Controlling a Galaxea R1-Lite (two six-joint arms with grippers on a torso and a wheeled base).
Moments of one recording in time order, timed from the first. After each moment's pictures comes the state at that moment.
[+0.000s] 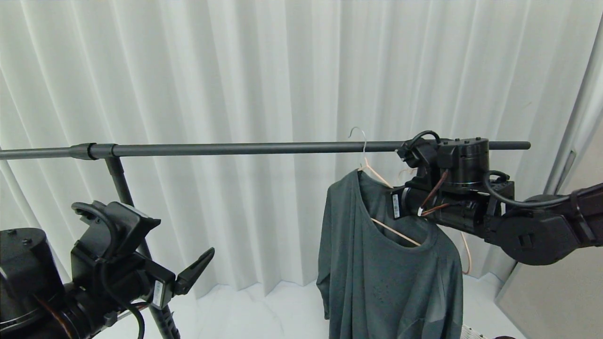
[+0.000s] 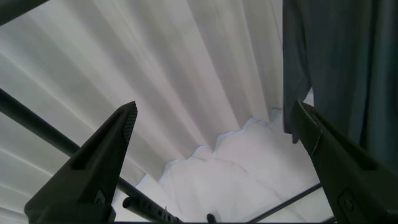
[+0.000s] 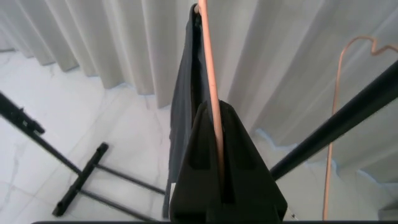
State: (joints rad) left arm -0.31 1.33 -0.21 -0.87 0.03 0.36; right arm 0.60 1.86 -1.02 -0.50 -0.09 0.07
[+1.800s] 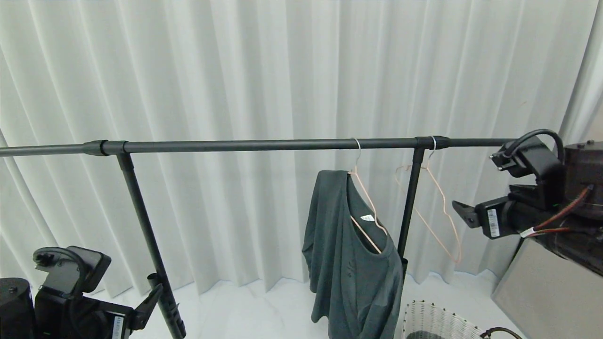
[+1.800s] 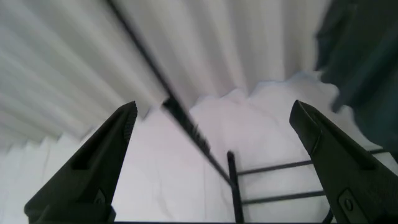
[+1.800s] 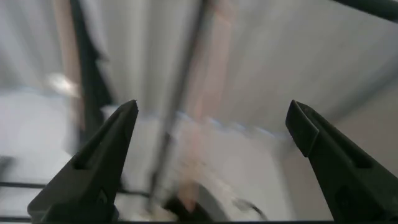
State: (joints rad) left arm -0.16 1.28 -0.01 -0.85 0.24 0.26; right arm 0.52 1.42 -0.71 -0.36 -0.47 -0.09
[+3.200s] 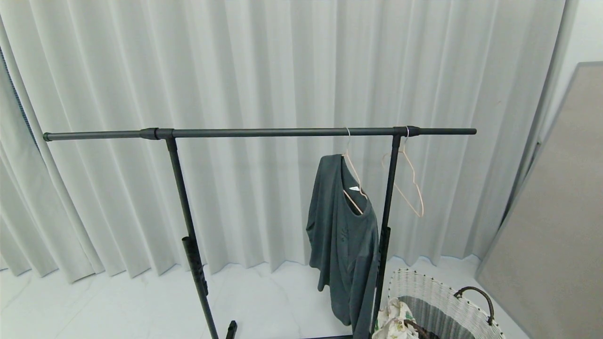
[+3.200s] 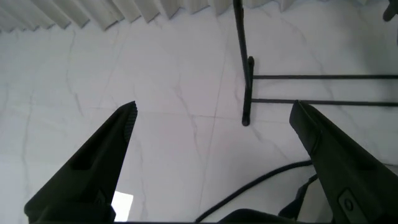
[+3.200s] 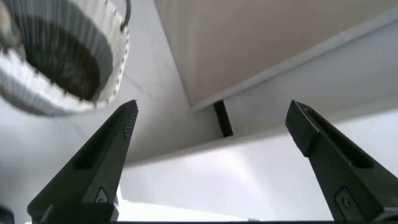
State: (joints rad) left arm 0.01 0.68 -0.02 -0.01 0.28 0.14; right arm 0.06 0.73 0.00 -0.13 -0.54 -0.38
